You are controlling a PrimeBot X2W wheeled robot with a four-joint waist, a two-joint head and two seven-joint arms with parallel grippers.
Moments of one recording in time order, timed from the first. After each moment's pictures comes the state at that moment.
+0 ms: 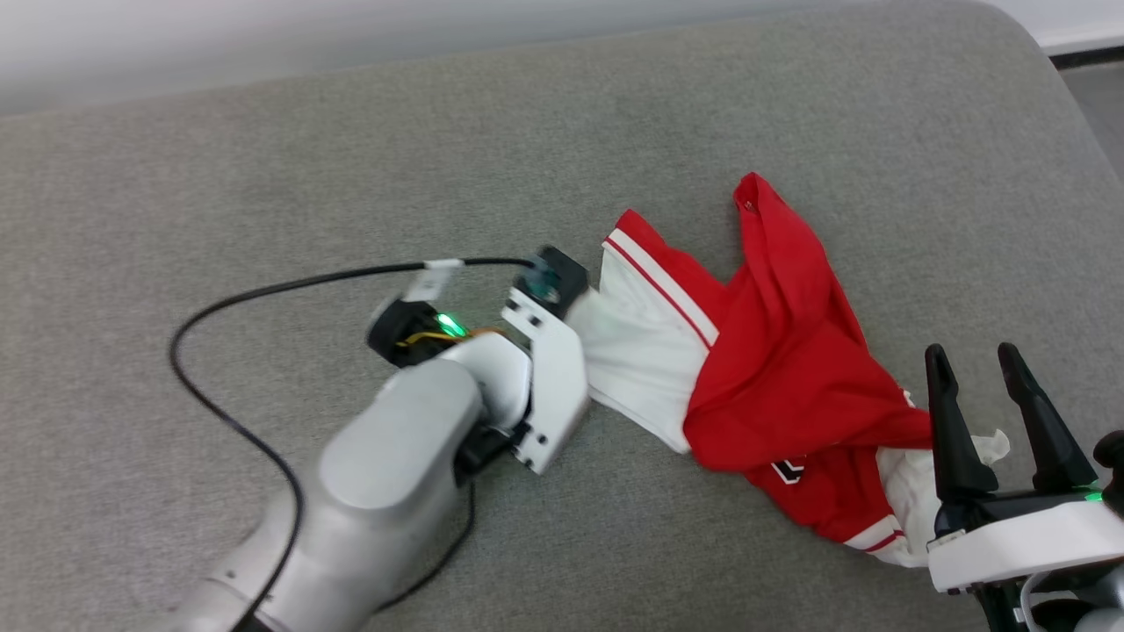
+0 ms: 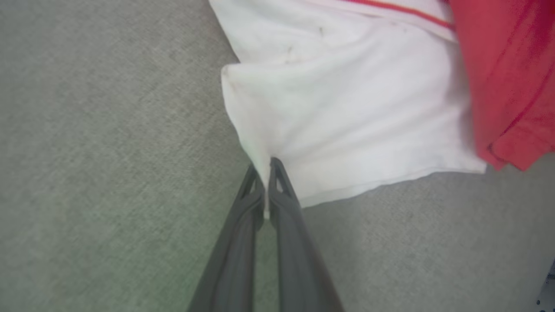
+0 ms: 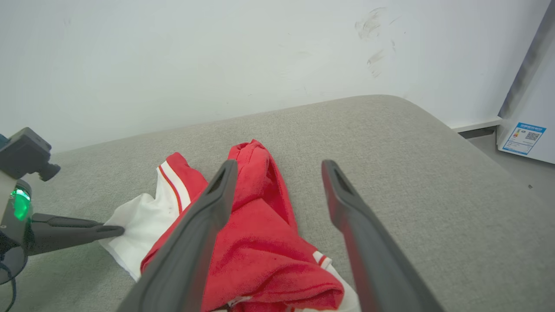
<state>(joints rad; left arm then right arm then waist) -0.80 0.17 -0.81 0.64 -0.52 -0.12 0.50 0.01 -0.05 -0.07 -0.19 0.26 0.13 0.00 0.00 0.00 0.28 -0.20</state>
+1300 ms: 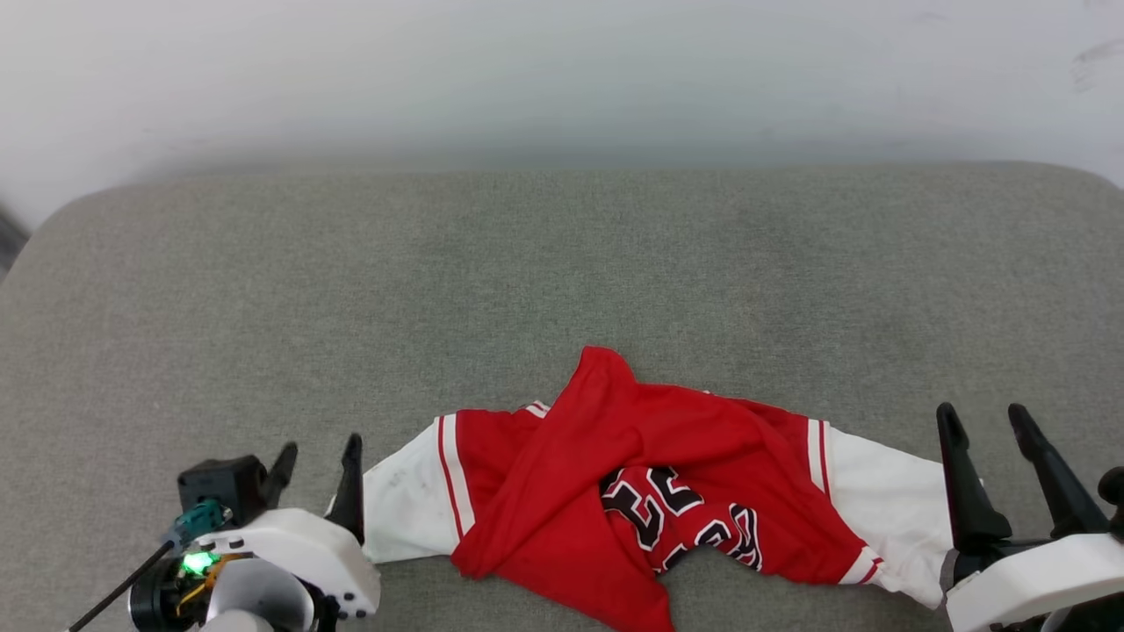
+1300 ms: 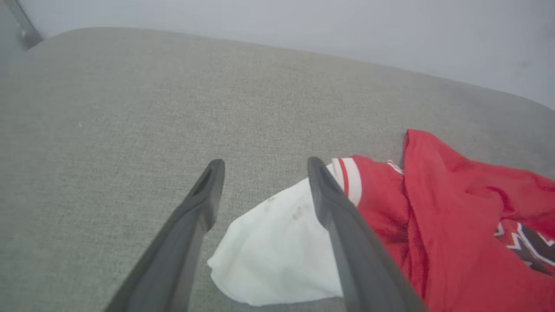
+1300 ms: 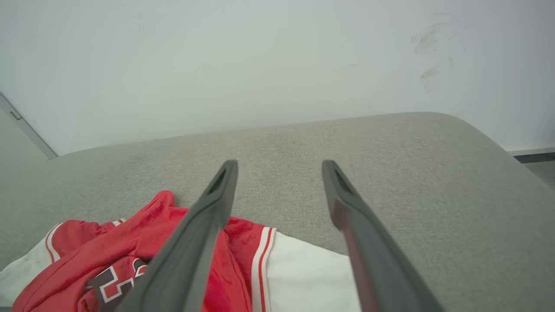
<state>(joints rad) -0.09 0.43 -0.40 0.09 -0.69 0.31 0.00 0.11 -0.05 -0.12 -0.23 0.25 0.13 0.12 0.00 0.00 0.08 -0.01</state>
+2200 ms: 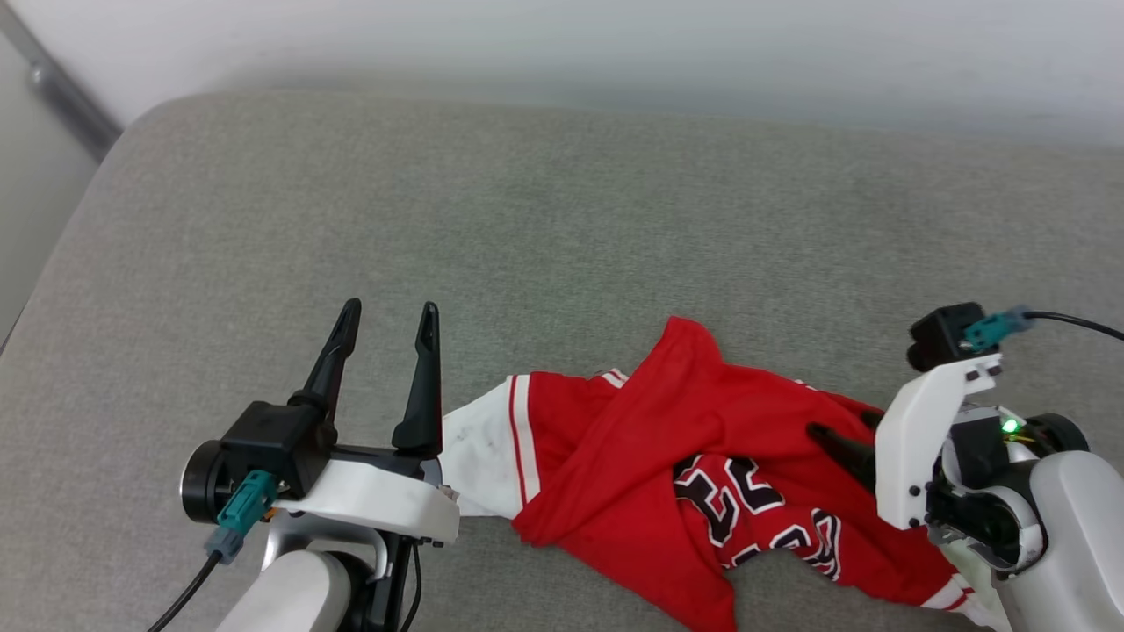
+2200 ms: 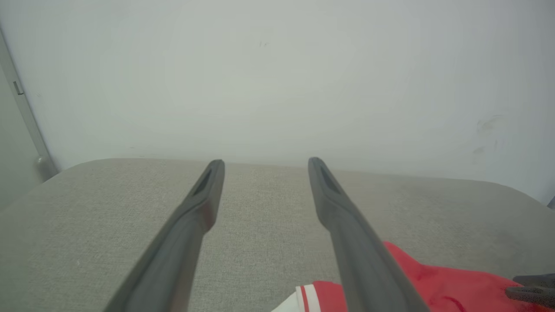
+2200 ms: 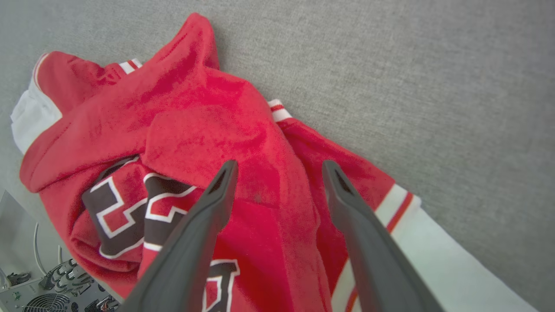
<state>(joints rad) -0.23 0.36 -0.48 -0.10 -0.52 0.32 -0.20 -0.34 -0.28 0.19 0.22 0.52 0.13 0.76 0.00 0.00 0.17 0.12</state>
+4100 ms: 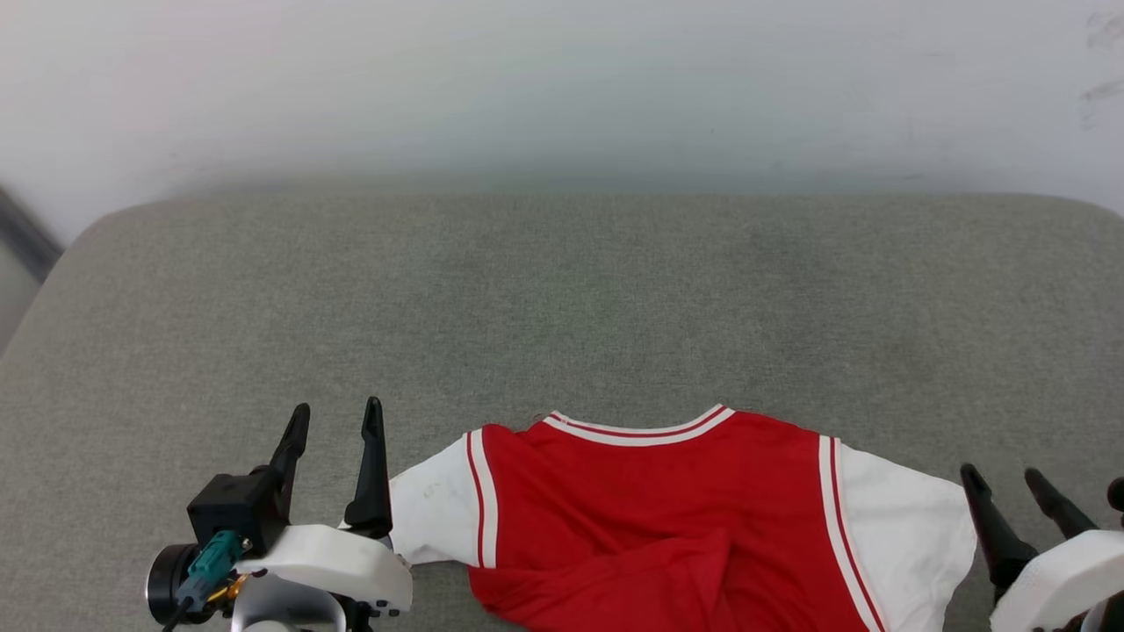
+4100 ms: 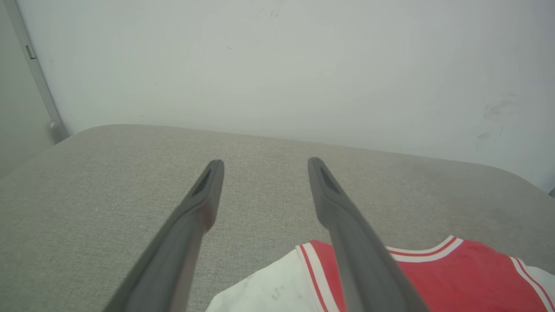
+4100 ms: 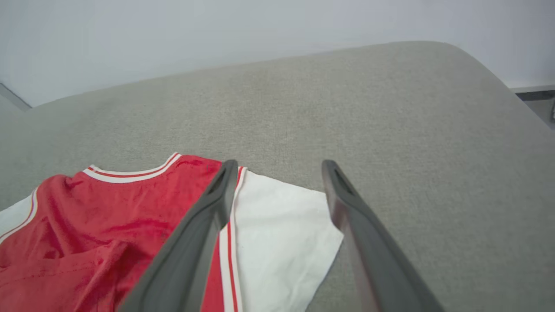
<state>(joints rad) -0.08 0.40 -0.44 -0.04 -0.60 0.37 -0.20 0.11 -0.15 -0.14 -0.11 0.33 0.13 0.28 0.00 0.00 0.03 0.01</state>
